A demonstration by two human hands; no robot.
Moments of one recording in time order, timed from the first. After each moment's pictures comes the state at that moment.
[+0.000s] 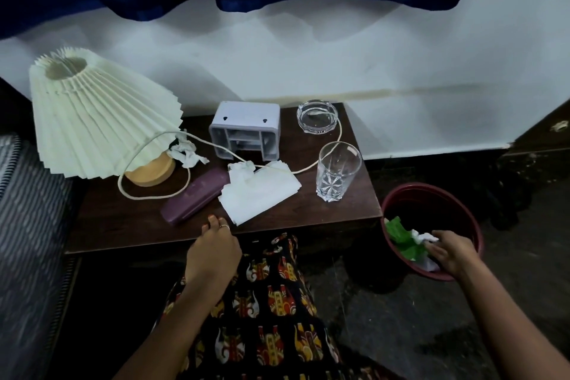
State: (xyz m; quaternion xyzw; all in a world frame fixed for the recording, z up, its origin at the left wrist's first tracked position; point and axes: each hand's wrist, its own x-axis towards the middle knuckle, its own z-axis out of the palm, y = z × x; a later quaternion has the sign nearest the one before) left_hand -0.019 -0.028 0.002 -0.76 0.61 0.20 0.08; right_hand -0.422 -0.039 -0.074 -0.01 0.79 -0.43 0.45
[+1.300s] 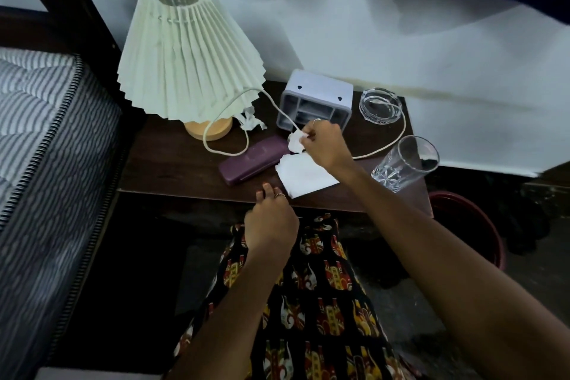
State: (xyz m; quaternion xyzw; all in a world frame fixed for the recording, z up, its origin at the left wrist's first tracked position) left_hand -0.006 -0.026 -0.001 -0.76 0.59 0.27 0.01; right_hand -0.094 -0.161 0.015 -0.70 0.65 -0.16 0.26
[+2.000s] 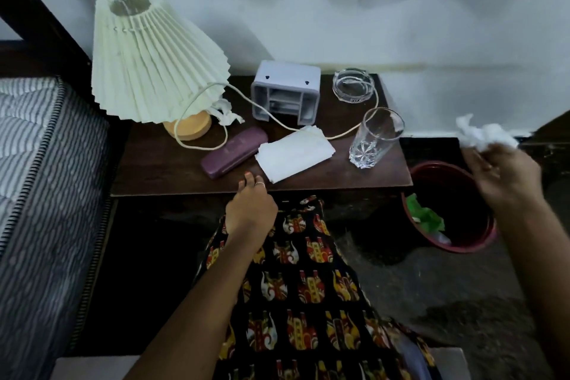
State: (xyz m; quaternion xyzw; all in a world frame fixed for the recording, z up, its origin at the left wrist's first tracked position) left_hand -0.005 -0.021 0.001 -0.75 0.61 0.25 0.02; right_hand -0.369 -0.056 0.047 -0.13 0.52 -0.65 0.54
